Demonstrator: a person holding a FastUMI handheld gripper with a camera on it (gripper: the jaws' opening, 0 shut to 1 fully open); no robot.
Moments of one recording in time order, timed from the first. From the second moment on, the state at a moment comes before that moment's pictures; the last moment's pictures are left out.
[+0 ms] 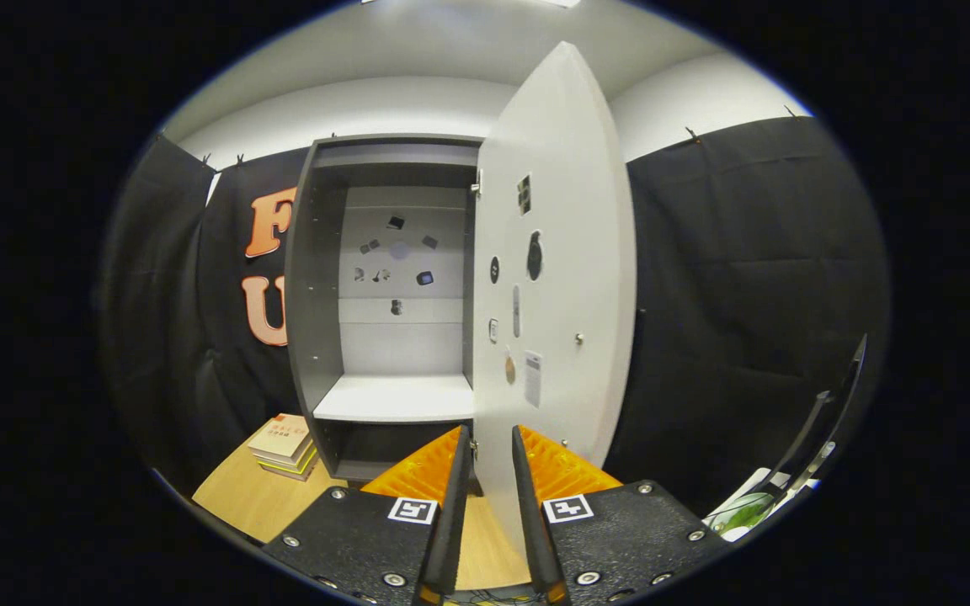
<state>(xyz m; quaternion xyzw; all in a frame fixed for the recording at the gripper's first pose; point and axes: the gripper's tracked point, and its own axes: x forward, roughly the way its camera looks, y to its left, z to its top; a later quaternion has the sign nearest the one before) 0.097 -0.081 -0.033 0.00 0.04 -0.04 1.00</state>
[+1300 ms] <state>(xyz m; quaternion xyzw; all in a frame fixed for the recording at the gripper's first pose) 0.122 0.045 -0.296 0.05 0.33 0.09 0.94</state>
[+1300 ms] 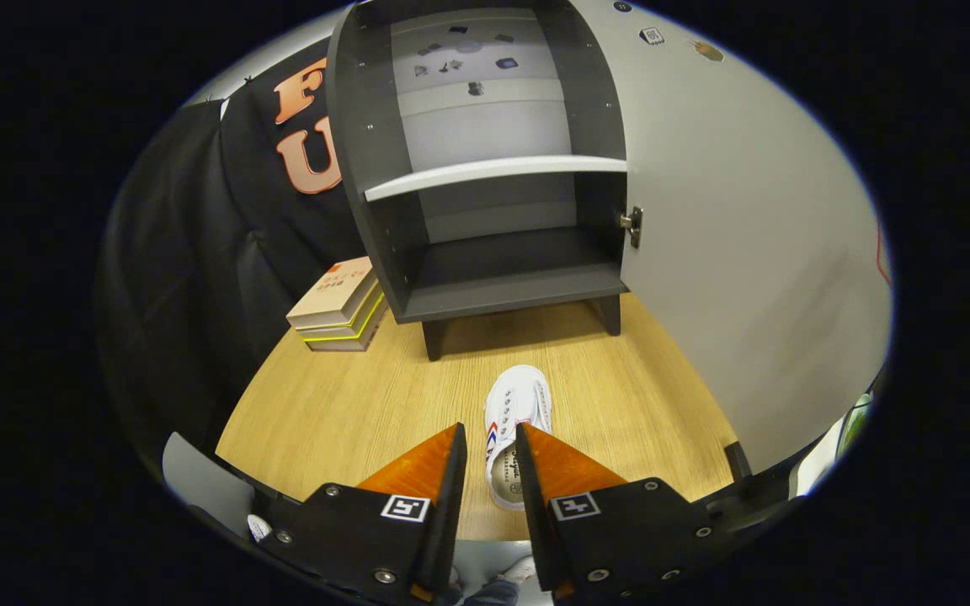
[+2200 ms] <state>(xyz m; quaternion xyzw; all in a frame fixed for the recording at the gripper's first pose) 0.159 0.067 -0.440 0.10 0.46 0.09 0.88</state>
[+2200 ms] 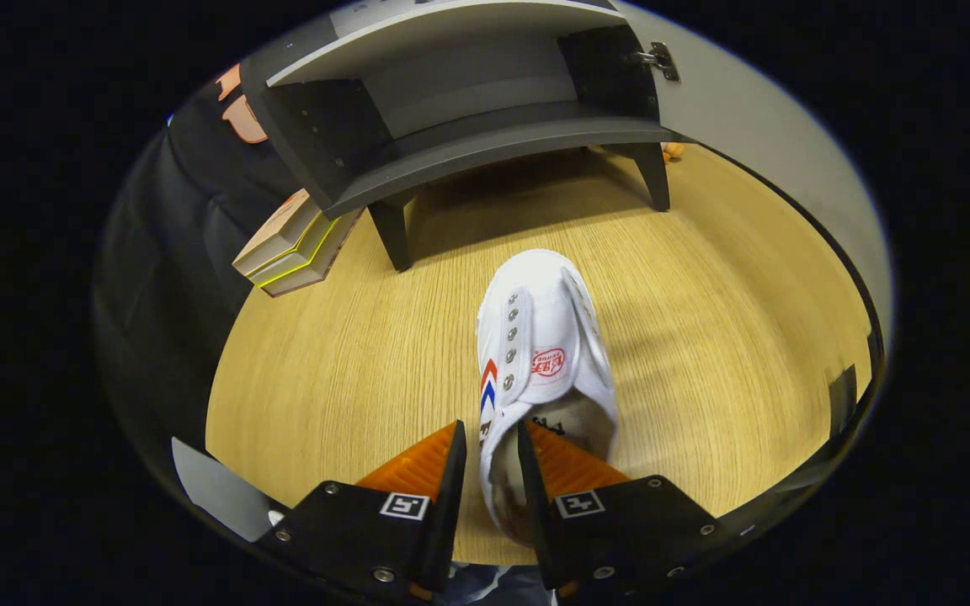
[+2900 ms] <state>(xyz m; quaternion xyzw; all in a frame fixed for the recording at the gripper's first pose) 0.182 0.053 -0.398 0.11 0.39 0.10 0.91</state>
